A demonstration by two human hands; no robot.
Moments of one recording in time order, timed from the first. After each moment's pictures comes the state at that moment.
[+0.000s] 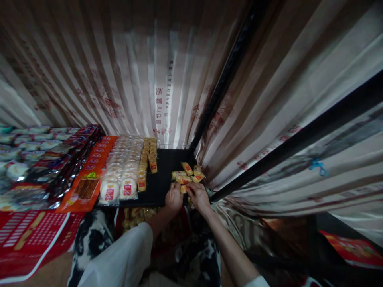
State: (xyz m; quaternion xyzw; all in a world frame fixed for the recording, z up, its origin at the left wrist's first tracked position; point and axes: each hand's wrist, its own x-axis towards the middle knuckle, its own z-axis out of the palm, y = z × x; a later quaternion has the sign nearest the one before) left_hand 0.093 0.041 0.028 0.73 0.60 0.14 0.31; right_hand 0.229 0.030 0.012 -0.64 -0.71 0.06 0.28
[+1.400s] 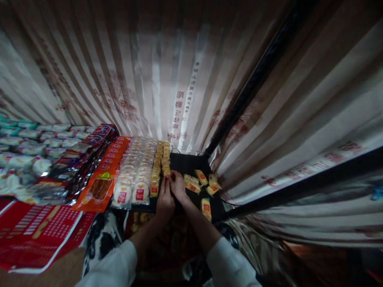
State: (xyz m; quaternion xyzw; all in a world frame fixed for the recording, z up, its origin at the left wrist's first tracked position) left_hand 0.018 0.064 -0.017 0.66 0.57 0.42 0.24; right_hand 0.094 0.129 0.001 -0.65 -0.63 0.20 0.37
